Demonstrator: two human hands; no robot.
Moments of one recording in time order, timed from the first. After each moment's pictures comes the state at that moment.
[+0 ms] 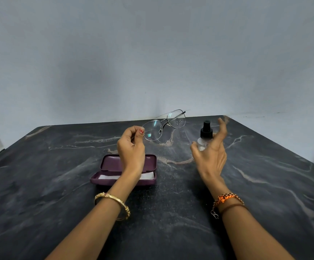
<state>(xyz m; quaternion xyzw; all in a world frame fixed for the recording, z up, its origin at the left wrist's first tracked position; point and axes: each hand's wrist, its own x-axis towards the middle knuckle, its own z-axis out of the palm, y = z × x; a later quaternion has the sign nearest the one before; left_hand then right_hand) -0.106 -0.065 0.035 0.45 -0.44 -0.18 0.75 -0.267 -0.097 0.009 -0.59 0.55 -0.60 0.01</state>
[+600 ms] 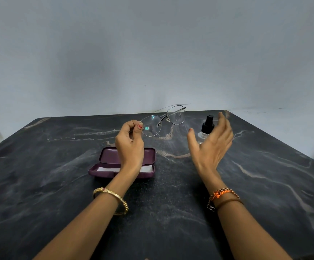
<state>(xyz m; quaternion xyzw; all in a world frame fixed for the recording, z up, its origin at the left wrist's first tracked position) -0.107 -0.061 0.028 0.43 -0.45 -0.15 0.77 -0.256 -0.092 0.019 -0.54 0.56 -0.63 -0.07</state>
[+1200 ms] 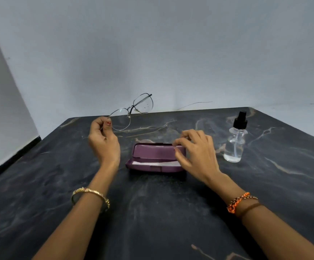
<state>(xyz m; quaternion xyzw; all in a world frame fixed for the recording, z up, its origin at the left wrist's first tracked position) 0.011 -0.034 0.032 0.47 -0.36 -0.01 0.80 -0.194 -0.052 0.012 -0.82 0.40 -0.40 -0.12</state>
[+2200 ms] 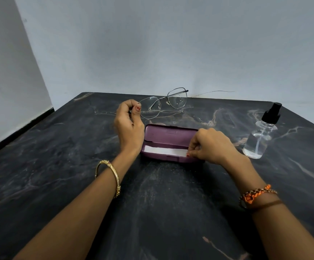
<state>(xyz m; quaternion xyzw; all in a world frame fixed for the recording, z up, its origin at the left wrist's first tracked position) -0.003 -0.029 0.017 0.48 -0.44 -0.01 0.75 -0.181 -0.055 0.041 -0.87 0.49 -0.08 0.02</state>
